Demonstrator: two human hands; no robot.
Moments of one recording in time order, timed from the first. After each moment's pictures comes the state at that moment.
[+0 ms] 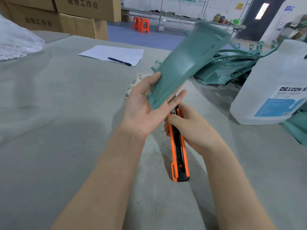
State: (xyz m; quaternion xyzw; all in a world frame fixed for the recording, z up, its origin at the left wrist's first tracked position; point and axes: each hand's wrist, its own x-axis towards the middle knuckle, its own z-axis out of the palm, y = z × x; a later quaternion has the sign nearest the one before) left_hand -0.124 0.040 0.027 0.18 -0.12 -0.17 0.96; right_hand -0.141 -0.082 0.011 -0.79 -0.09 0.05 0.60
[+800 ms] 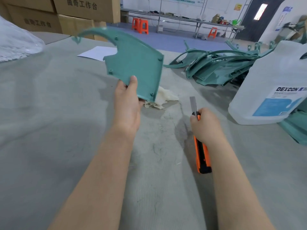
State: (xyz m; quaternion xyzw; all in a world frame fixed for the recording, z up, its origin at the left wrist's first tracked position) left_hand -0.100 0.054 0.017 0.45 0.03 0.17 0.88; right_hand -0.110 -0.124 -0.015 -0.95 0.10 -0.07 0.30
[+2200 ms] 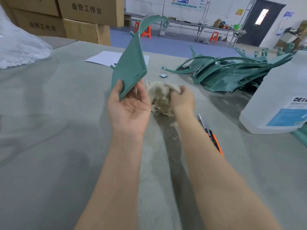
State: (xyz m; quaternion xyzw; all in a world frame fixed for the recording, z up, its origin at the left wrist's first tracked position) left_hand -0.103 0.089 0.022 -0.02 -0.03 0.04 1.00; right_hand -0.027 -0.031 0.005 -0.85 0.09 -0.17 0.49
